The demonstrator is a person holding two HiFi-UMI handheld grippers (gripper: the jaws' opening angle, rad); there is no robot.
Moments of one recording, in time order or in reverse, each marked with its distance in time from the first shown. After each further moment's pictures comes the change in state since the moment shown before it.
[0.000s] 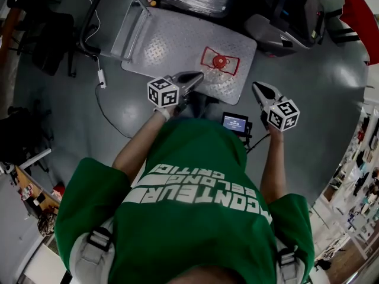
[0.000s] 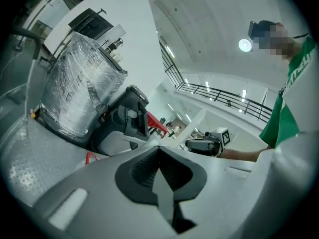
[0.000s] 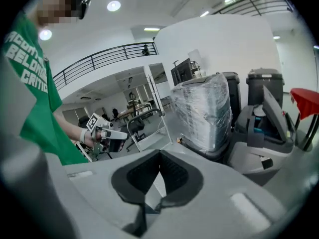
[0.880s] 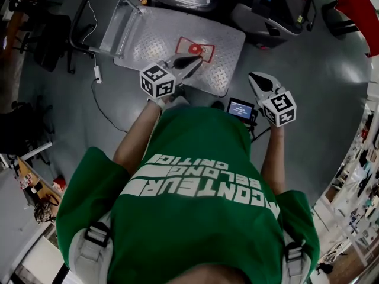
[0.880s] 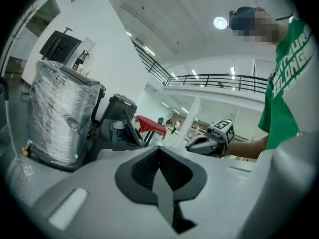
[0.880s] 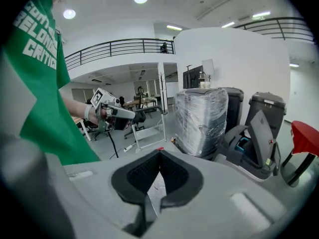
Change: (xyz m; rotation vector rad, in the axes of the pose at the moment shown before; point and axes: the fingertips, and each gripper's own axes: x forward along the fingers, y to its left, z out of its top) left arm 0.103 -0.115 0.030 0.280 -0.009 0.017; right arm -0.108 -0.051 -0.005 -0.252 0.035 -0.008
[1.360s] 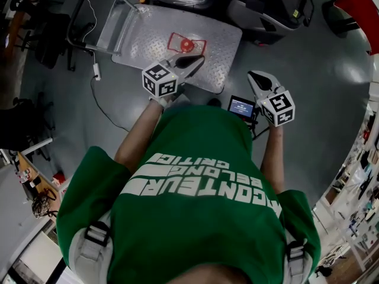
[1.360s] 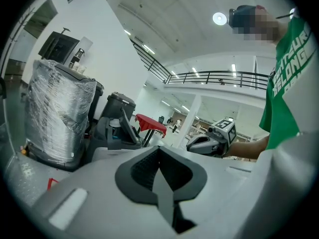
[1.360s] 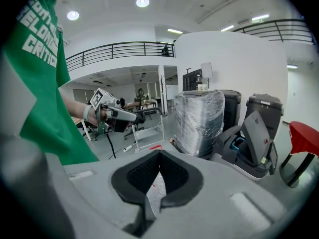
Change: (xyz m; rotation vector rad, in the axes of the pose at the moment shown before) left arm 0.047 -0.039 -0.018 0.014 0.017 0.021; right arm -0.038 -0.021 -0.026 -0.017 -0.035 0.006
